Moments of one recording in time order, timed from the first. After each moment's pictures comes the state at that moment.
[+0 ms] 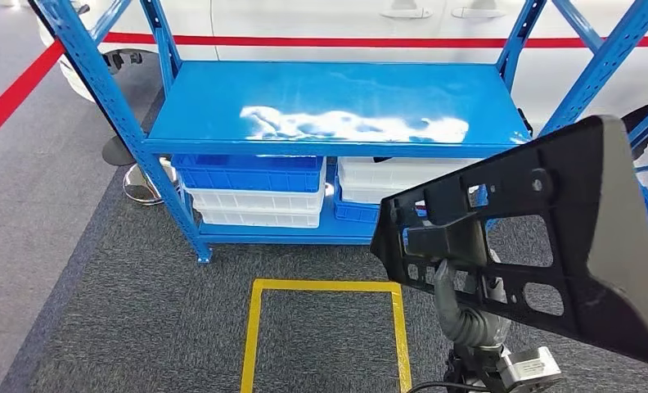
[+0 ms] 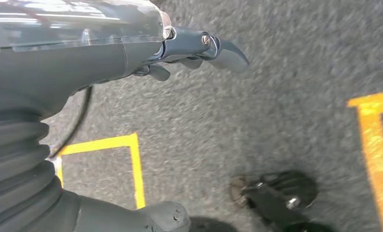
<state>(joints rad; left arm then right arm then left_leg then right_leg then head) -0.03 -0.12 0.43 -0.20 -0.80 0.24 -0.24 0.13 -0.08 0.31 -1.95 0.08 -0.36 -0.54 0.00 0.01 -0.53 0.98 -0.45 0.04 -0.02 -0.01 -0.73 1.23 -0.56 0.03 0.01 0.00</state>
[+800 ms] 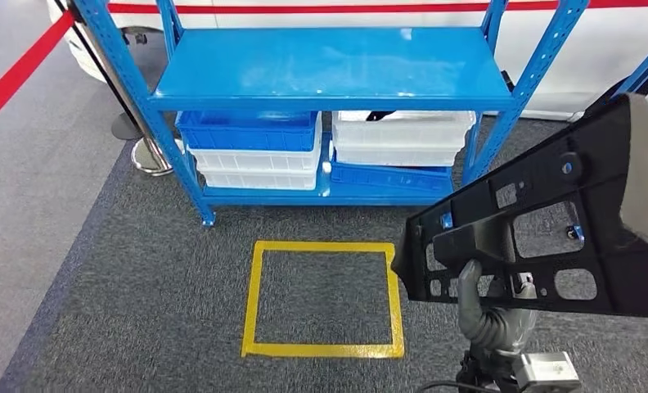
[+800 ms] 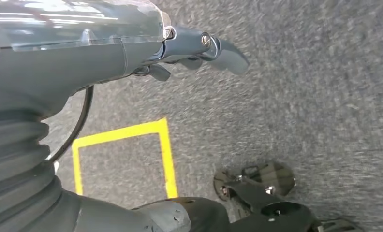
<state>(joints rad) -0.03 -0.12 0.43 -0.20 -0.81 0.23 -0.24 0.18 -0.05 0.25 -1.97 0.08 -0.41 -0.55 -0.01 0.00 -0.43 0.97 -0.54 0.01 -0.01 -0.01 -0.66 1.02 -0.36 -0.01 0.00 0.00</state>
